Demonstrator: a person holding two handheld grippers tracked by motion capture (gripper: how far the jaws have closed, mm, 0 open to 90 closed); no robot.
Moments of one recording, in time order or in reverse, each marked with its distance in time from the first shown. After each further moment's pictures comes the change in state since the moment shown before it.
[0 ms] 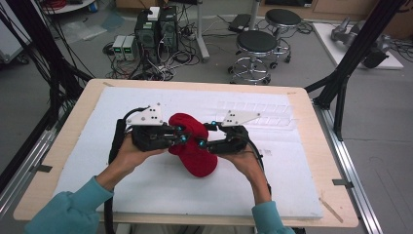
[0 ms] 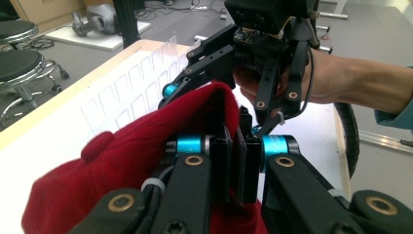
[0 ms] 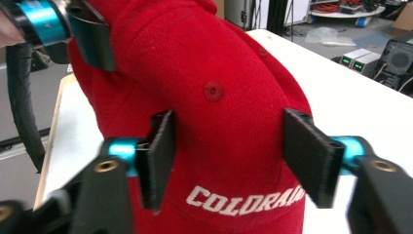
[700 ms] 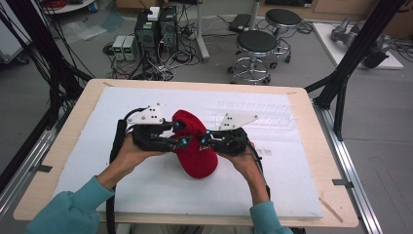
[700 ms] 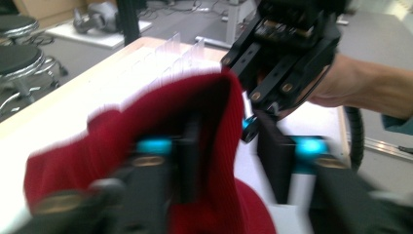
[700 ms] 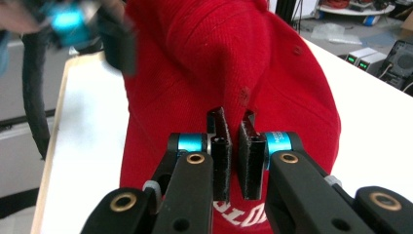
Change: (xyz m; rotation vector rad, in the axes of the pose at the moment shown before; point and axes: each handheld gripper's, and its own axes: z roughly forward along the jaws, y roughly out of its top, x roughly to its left) left arm 0.008 -0.009 0.005 -0.004 0.008 -0.039; right arm 0.008 0.002 -0.003 0.031 0.005 -0.044
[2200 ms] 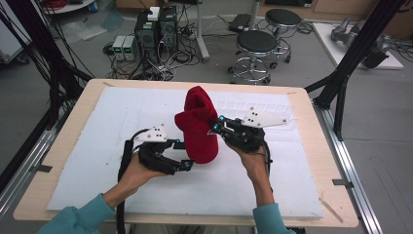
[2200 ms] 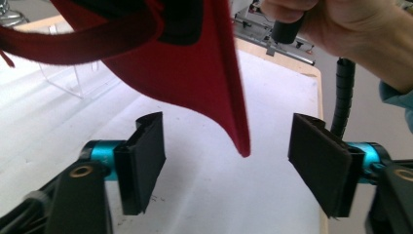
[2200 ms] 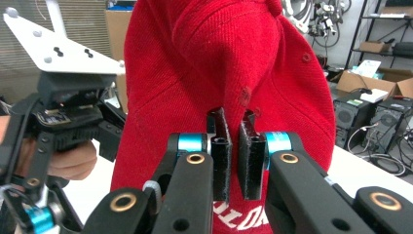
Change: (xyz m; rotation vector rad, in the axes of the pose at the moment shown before) left arm -0.017 -0.051 0.019 0.025 -0.057 -0.155; right arm 0.005 0.013 -0.041 -0.265 -0.144 0.011
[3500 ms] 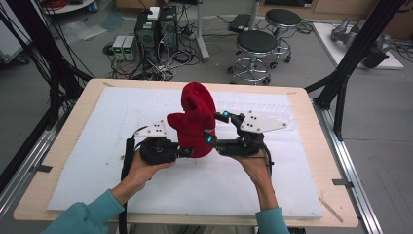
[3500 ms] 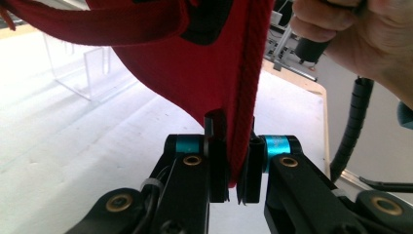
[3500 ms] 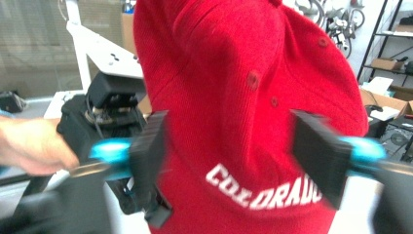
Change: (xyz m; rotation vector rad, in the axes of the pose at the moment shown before) left arm 0.008 0.002 0.002 -0.052 0.039 -0.061; right arm 0.011 0.002 -0.002 -0.017 0.040 -0.049
